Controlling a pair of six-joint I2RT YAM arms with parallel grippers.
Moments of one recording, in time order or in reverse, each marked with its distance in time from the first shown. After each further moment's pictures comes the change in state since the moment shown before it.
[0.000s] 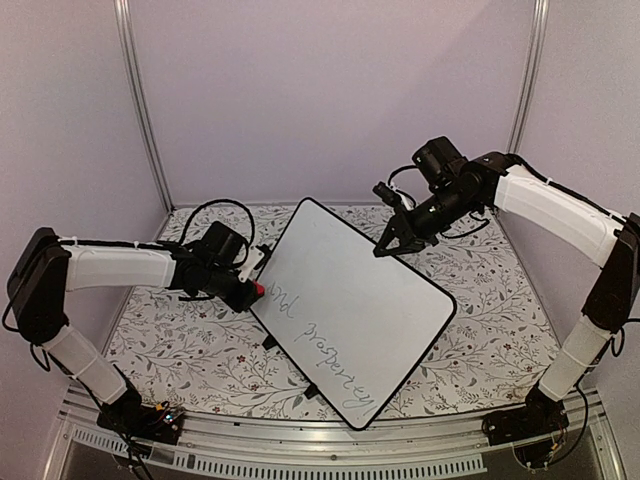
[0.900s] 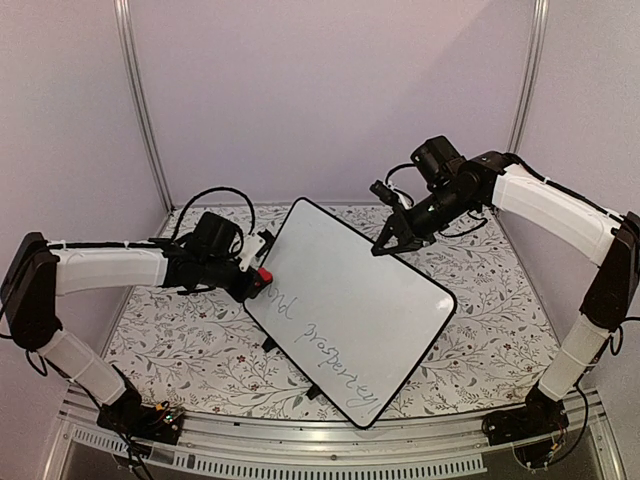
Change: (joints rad) left arm 0.010 -0.053 0.003 0.079 0.085 0.041; right arm 0.000 0.014 0.013 0.009 -0.013 -0.040
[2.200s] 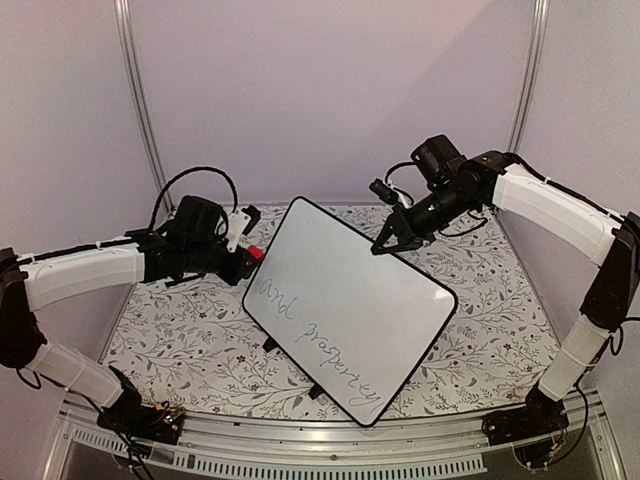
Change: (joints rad) left arm 0.013 -0.140 0.037 -0.046 -0.066 -0.080; right arm 0.001 -0.002 0.002 0.002 0.002 -0.016
